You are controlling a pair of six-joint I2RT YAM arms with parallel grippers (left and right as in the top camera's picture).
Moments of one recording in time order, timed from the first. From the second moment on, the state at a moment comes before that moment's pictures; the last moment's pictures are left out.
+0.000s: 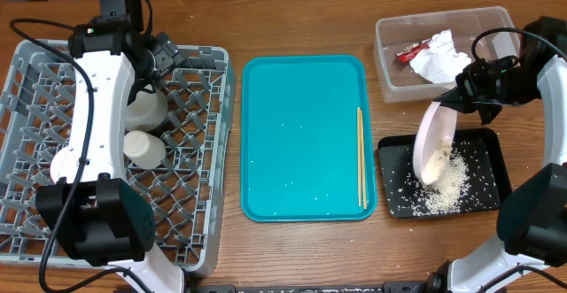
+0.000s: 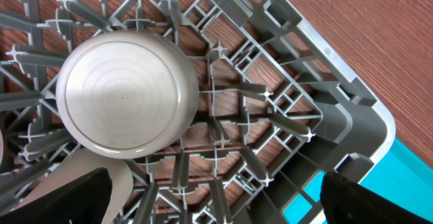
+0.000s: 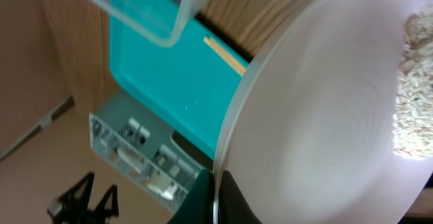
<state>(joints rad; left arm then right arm) 0.08 1.86 1.78 -1.12 -0.09 -0.63 -0.31 1.86 1.69 -1.45 -0.69 0.59</state>
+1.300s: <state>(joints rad) 0.08 1.86 1.78 -1.11 -0.09 -0.63 -0.46 1.86 1.69 -1.61 -0.98 0.29</state>
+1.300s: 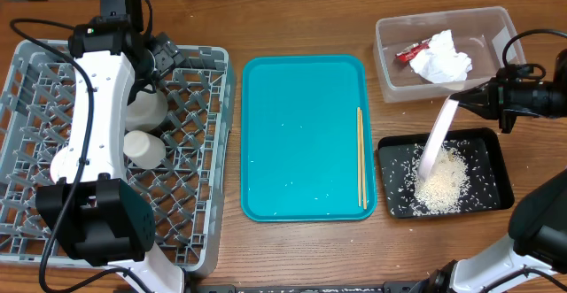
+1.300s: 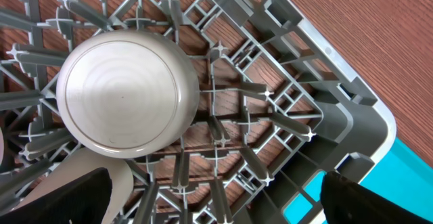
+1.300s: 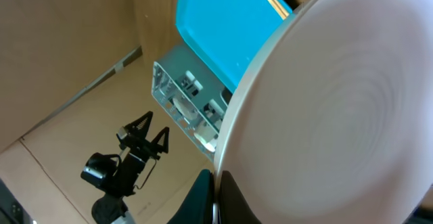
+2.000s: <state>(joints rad) 0.08 1.86 1.78 -1.10 -0.09 -0.63 -0.46 1.85 1.69 -1.62 -1.09 0.20</state>
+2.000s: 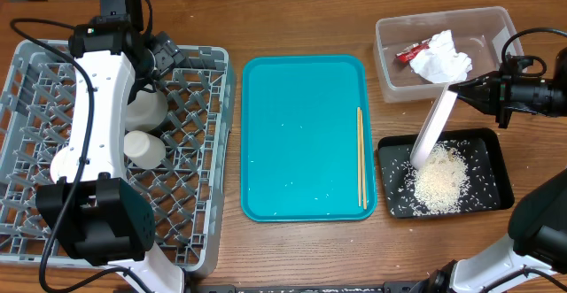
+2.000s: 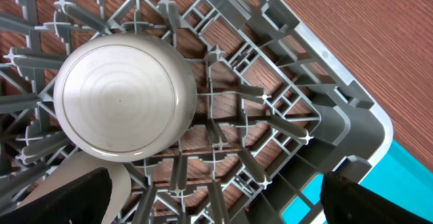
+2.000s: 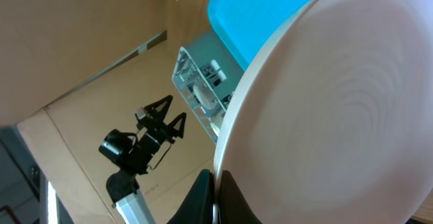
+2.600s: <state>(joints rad) 0.08 1.87 1.78 -1.10 -0.09 -0.63 -0.25 1.86 1.69 -1.53 -1.39 0.03</state>
